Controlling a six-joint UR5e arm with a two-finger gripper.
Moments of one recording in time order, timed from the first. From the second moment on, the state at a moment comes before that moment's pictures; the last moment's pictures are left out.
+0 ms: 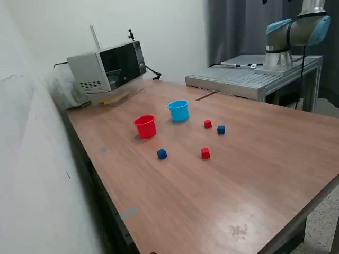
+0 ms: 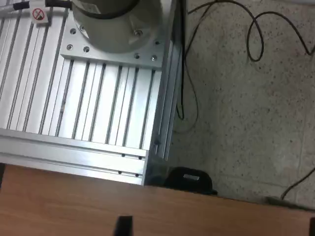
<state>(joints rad) 0.19 -1.79 1.70 -1.17 -1.64 3.21</state>
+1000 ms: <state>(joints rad) 0.21 -1.75 1.69 -1.60 -1.62 3.33</state>
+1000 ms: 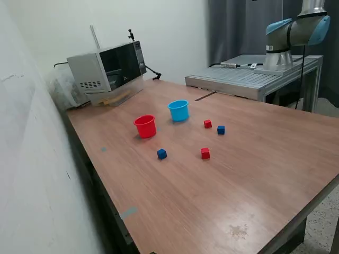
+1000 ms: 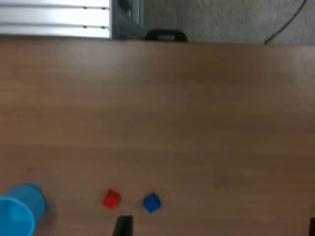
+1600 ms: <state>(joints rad) 0.28 -1.53 1.66 -1.85 -1.61 3.19</state>
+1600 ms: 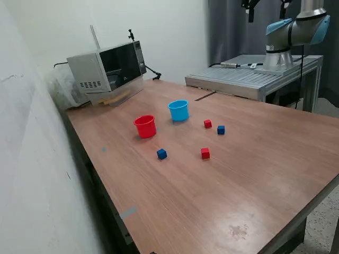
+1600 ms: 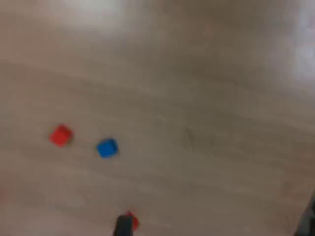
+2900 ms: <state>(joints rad) 0.13 -1.11 1.79 -2.33 -1.61 2.60</state>
